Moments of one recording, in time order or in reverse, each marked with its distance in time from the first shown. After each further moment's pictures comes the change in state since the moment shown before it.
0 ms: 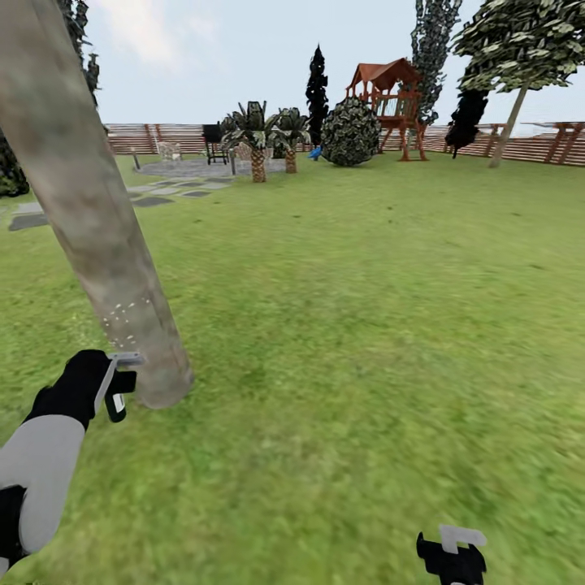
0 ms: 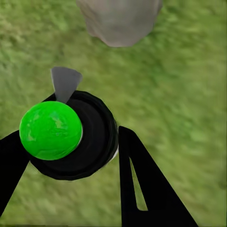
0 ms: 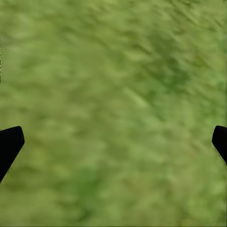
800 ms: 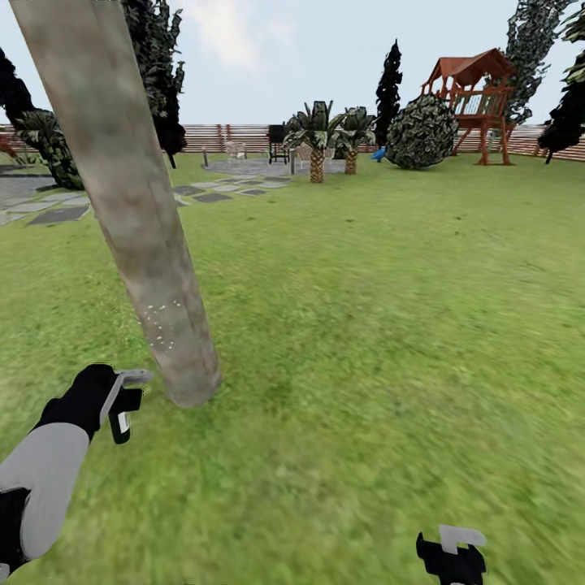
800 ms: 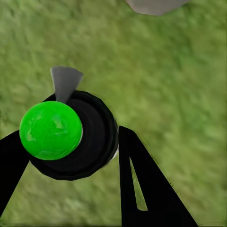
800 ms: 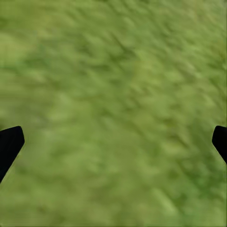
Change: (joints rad) left arm 0.018 -0.008 0.000 0.101 0.003 -0.013 0.001; right arm 0.000 0.001 0.000 0.001 0.000 0.000 0.000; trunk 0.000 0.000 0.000
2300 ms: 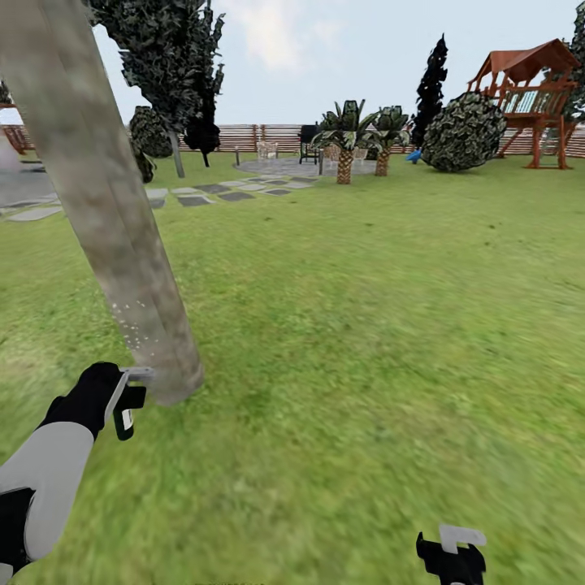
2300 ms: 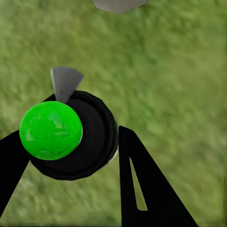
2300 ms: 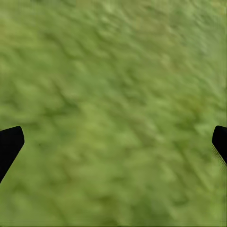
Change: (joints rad) left arm -0.001 -0.013 -0.022 -0.015 0.001 0.003 0.003; right arm 0.000 0.000 0.000 -0.001 0.000 0.000 0.000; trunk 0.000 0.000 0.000
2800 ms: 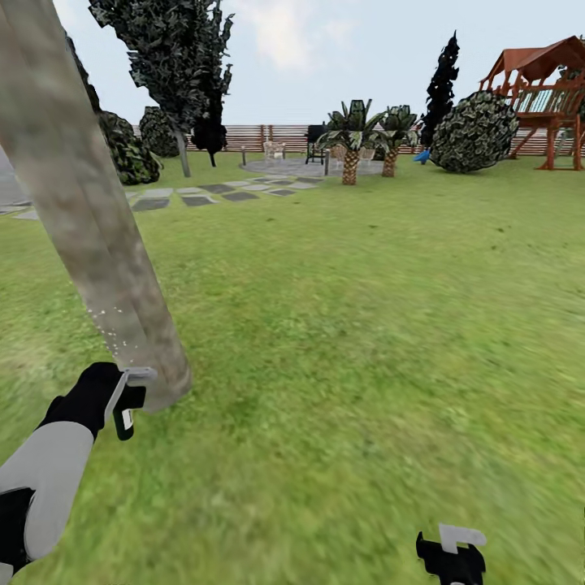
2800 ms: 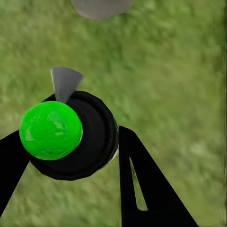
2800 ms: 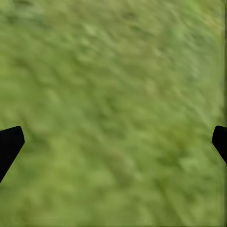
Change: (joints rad) left arm -0.001 0.000 0.004 -0.001 0.001 0.001 -0.001; right arm 0.000 0.001 0.000 -0.001 0.000 0.000 0.000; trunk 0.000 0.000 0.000
